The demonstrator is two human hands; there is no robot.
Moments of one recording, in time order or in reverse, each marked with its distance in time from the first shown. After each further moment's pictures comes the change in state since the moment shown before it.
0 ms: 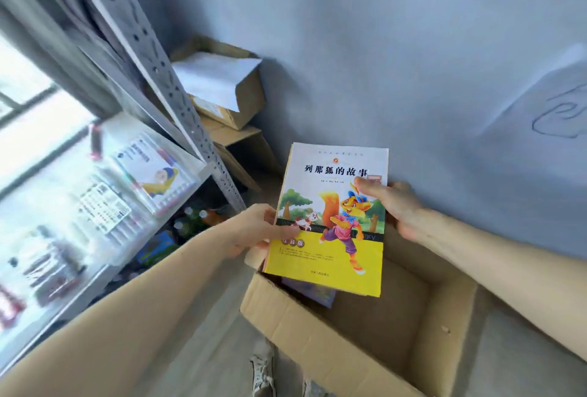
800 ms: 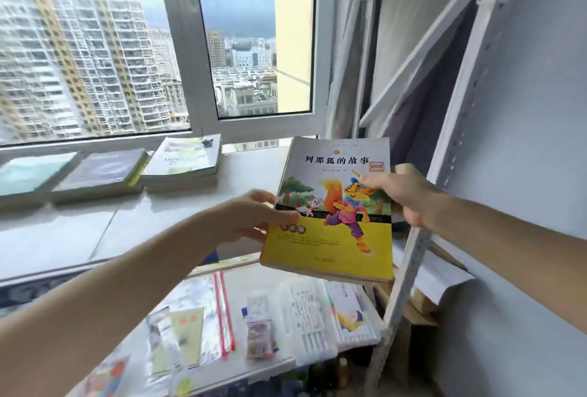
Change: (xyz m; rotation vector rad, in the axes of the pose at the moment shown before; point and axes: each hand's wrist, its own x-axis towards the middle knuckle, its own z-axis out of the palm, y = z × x) left_hand -0.484 0.008 -0.259 -0.284 0.730 0.397; right_hand -0.267 -0.359 0.362 -0.284 -0.535 -0.660
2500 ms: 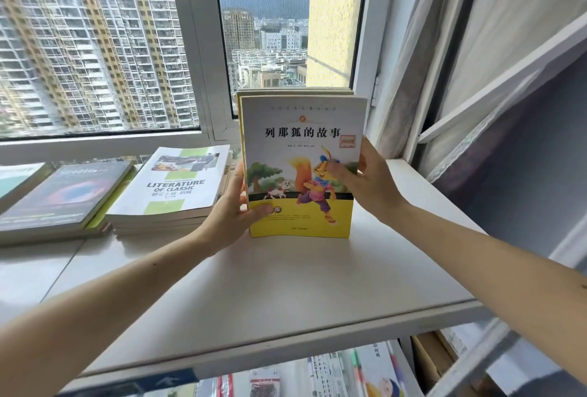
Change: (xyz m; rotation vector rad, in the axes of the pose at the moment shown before) left_hand 0.173 -0.050 -0.147 0.103 0.468 0.449; right_hand 0.233 -0.012 0.132 0.067 -0.238 -0.603
